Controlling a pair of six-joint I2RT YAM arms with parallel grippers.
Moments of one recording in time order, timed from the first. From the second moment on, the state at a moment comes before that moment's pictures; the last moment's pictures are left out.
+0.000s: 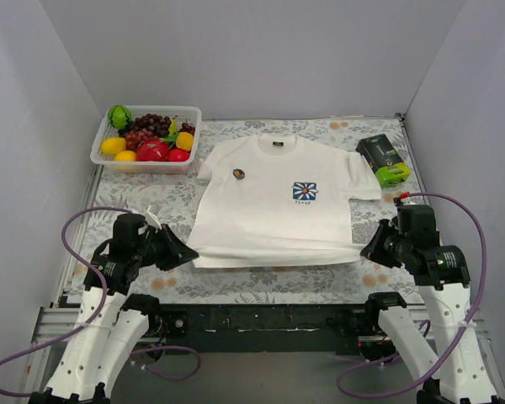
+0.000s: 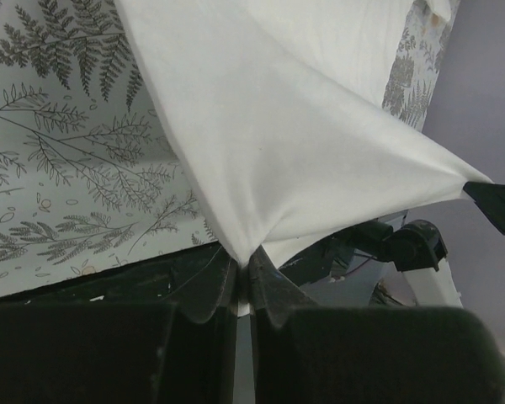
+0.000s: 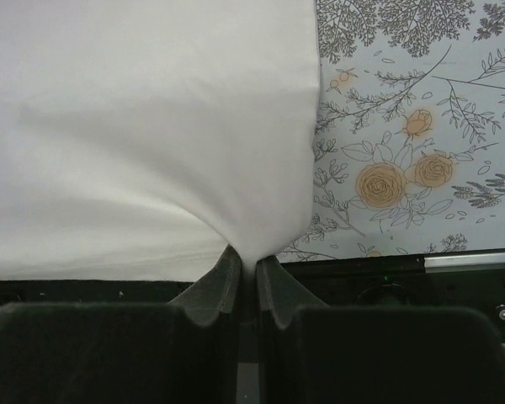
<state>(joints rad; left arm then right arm) -0.20 0.57 0.66 -0.86 0.46 -0.77 0.13 0.62 0.90 -1.21 -0.09 0.47</state>
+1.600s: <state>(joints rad) -0.20 0.99 0.80 -0.60 0.32 -0.64 0.15 0.84 0.75 -0.96 -0.25 0.36</state>
